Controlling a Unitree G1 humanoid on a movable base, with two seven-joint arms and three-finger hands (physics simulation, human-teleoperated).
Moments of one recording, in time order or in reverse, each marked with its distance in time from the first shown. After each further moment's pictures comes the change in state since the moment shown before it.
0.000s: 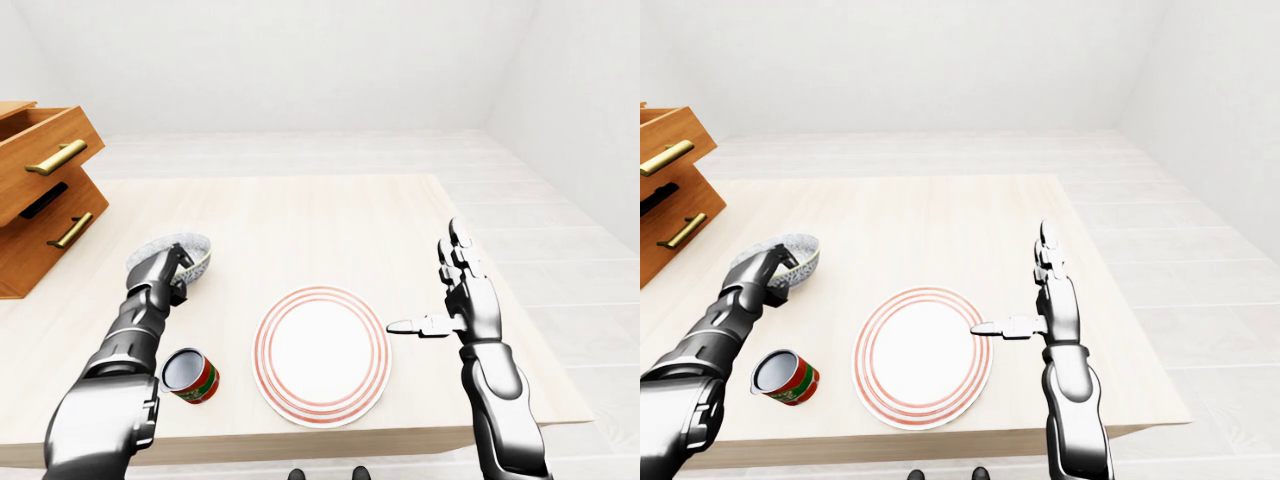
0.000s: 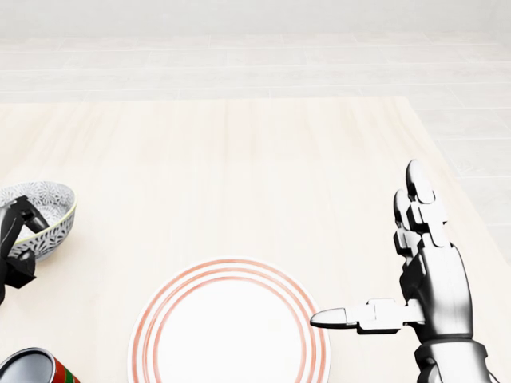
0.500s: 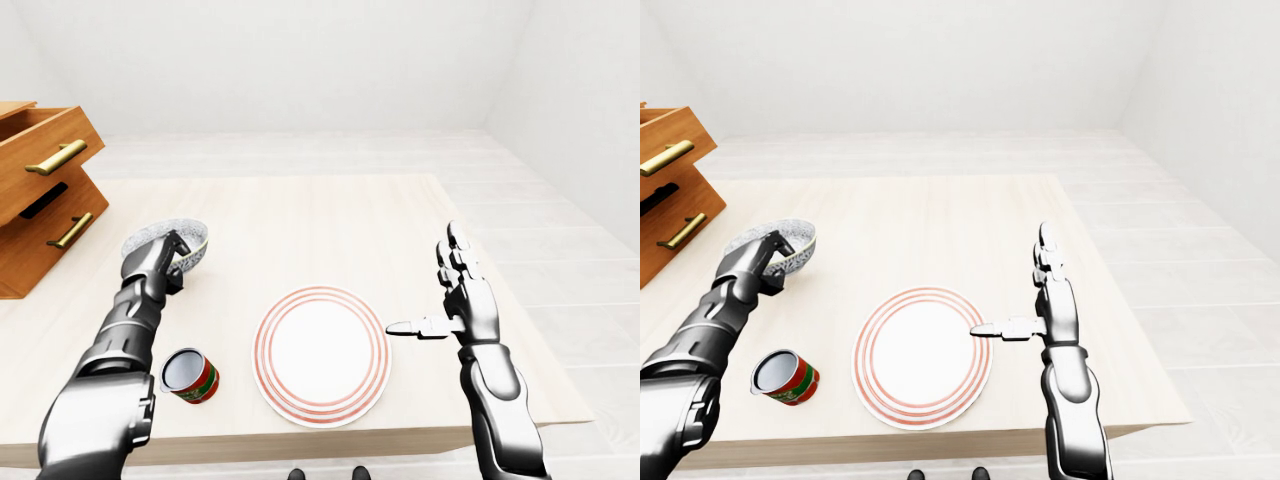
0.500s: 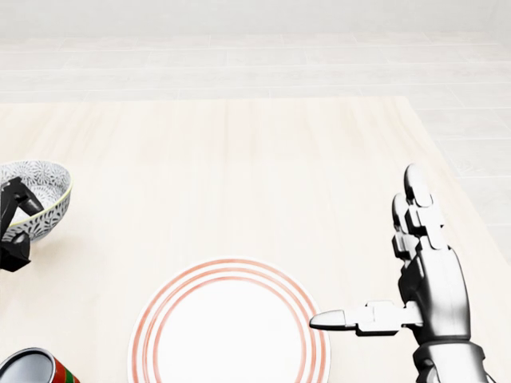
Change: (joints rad) left arm -0.012 0.019 0.004 -0.060 0.009 0.000 -0.002; right arm 0.005 0.002 0.003 0.012 0.002 0.000 -0.002
